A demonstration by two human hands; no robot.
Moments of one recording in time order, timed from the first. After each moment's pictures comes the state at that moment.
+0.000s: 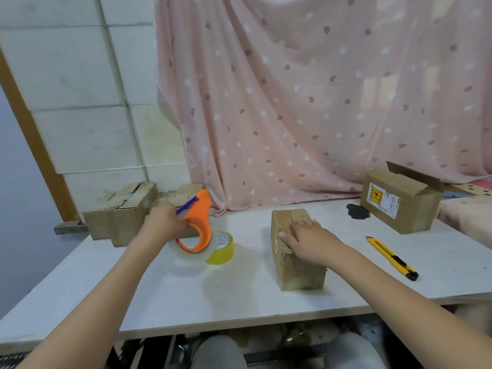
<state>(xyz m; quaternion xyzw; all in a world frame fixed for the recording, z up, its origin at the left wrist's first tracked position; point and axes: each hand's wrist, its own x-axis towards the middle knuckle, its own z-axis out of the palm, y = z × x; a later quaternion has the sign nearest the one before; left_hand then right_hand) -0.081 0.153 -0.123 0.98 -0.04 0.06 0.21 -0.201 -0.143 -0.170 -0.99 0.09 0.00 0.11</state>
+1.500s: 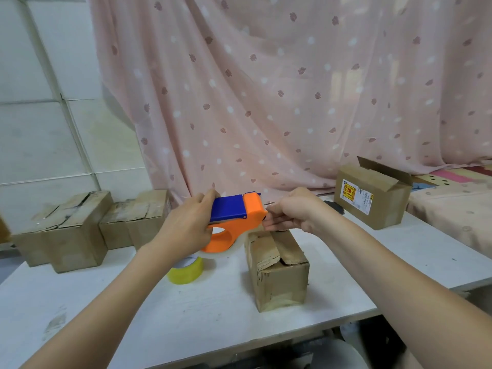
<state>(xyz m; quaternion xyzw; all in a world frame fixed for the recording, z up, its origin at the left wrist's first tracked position) -0.081 0.049 -0.129 0.90 -0.37 0.20 0.11 -0.171 -0.168 -0.103 -0.72 0.22 -0.05 0.65</state>
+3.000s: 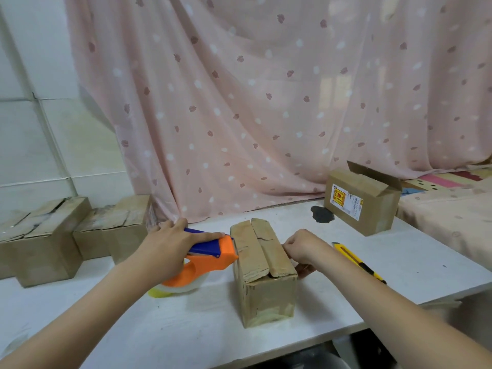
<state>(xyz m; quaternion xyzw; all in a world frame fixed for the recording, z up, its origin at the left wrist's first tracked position) -0.072 0.050 -0.155 0.90 -0.39 0.17 -0.12 -0.171 -0.215 -0.178 -0.85 0.33 0.05 0.42</state>
